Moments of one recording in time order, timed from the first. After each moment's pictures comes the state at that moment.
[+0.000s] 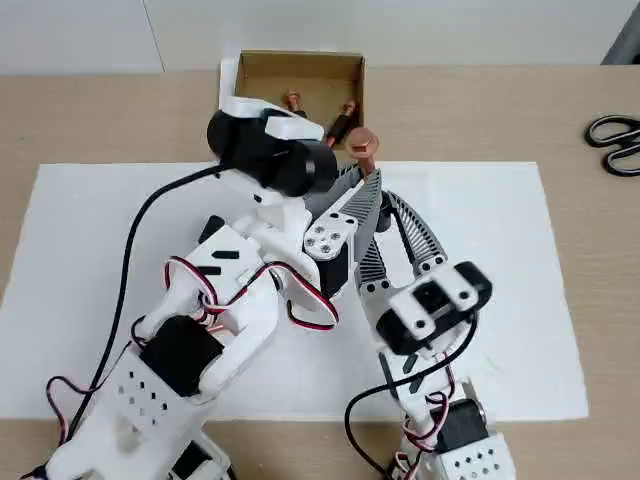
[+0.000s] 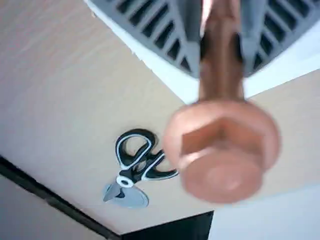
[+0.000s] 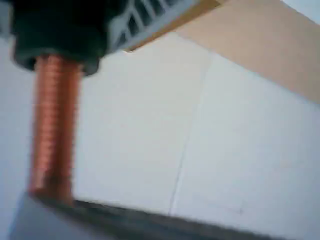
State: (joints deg) left arm 35.9 -45.3 30.1 40.0 18.5; right arm -22.5 -98.1 92.1 -2.5 3.9
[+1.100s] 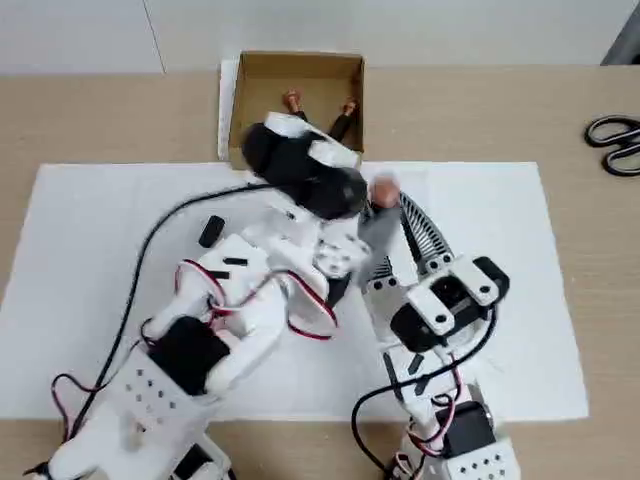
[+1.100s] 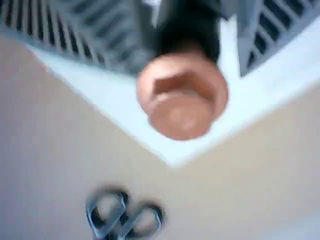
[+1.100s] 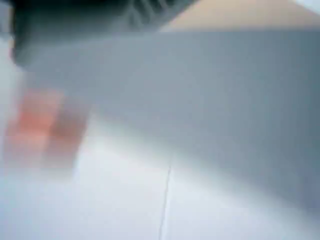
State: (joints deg) left arm 37.8 -45.0 32.6 45.1 8.7; right arm -22.2 -98.2 88.6 2.2 1.2
